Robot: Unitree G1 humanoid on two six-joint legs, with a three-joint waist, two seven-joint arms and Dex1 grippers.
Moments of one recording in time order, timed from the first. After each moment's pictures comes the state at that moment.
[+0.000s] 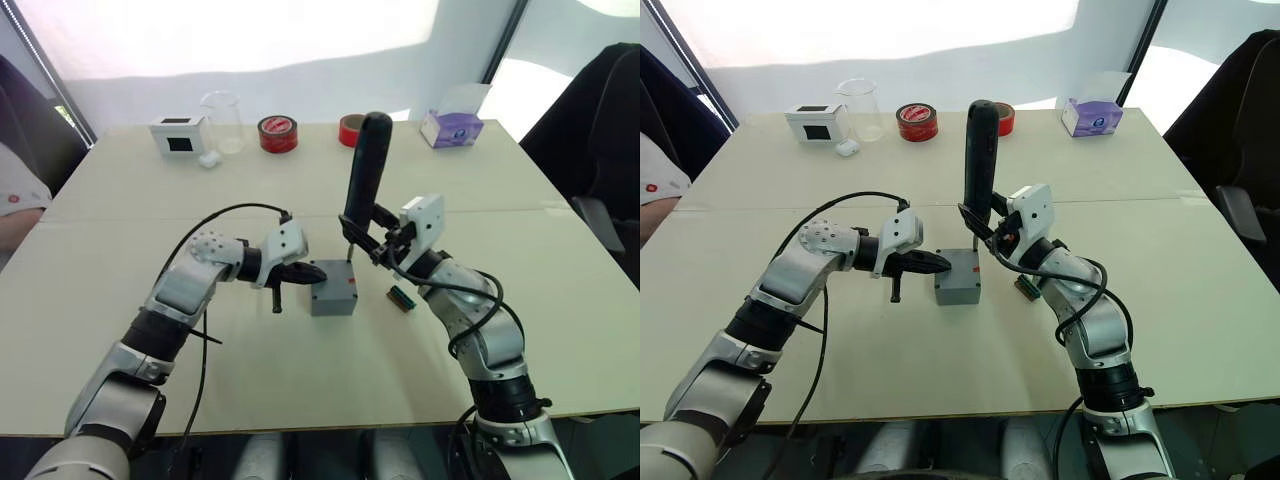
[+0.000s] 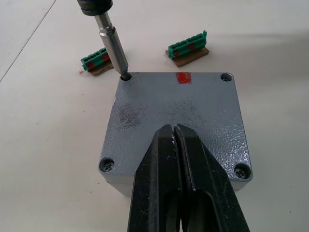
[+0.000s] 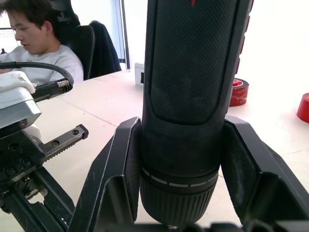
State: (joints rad) left arm -0.66 0.51 -0.31 0.11 -0.16 0.37 -1.17; right arm -0.35 -0.27 0.07 -0.22 0.33 0.34 0.48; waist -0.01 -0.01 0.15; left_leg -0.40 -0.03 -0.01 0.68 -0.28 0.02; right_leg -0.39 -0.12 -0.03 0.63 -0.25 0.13
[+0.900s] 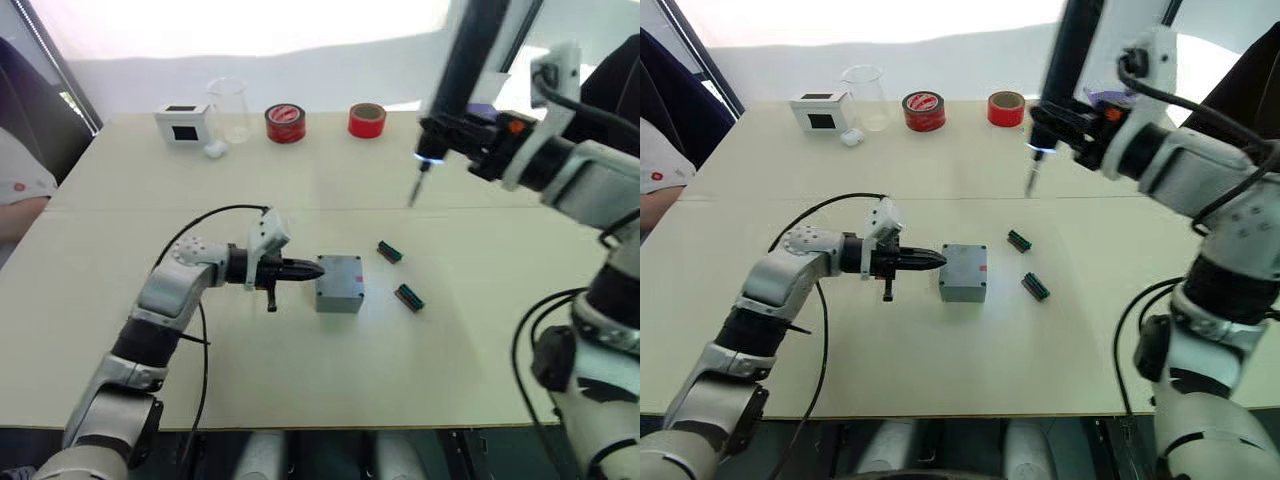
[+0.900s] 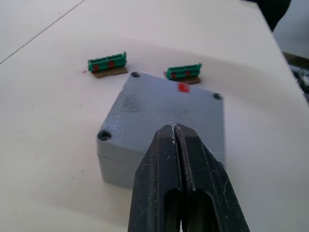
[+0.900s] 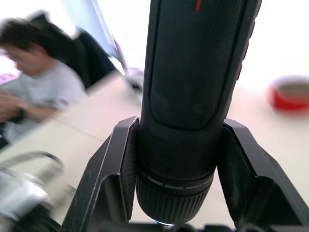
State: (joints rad) left arm -0.56 0.57 -0.17 -0.04 -0.39 0.55 -1.21; right arm -0.88 -0.76 -0.38 -0.11 0.94 1.42 0.20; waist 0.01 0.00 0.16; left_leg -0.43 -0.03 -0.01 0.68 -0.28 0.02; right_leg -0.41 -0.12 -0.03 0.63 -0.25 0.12
